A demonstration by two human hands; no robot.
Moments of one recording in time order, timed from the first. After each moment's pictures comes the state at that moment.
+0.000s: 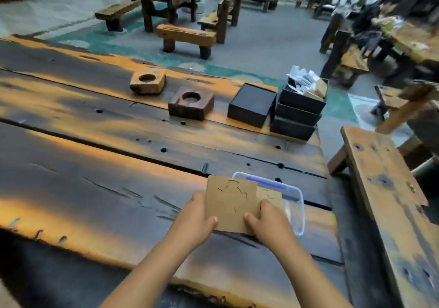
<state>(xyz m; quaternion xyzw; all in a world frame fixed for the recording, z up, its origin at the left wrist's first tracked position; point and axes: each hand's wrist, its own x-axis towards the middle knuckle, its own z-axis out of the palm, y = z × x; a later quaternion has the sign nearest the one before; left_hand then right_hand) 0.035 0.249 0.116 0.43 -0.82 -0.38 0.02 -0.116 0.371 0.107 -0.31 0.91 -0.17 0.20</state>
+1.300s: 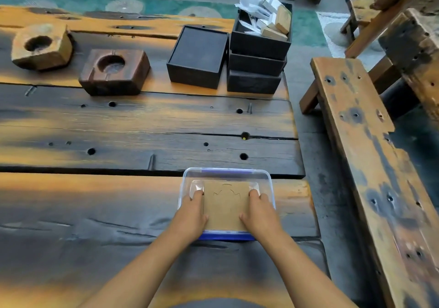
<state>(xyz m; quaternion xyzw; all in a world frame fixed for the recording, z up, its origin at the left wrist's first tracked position) -0.135 0.229 -0.001 0.34 -0.85 -0.35 -0.19 -0.250 0.378 0.007 -0.19 0.93 -0.11 0.29</state>
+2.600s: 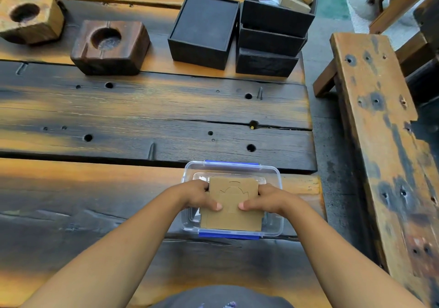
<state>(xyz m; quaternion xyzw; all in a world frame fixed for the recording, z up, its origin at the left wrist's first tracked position) -0.187 0.179 -0.011 0.36 -0.65 -0.55 -0.38 -0.322 0.369 -0.006 -0.14 0.77 -0.19 0.60</state>
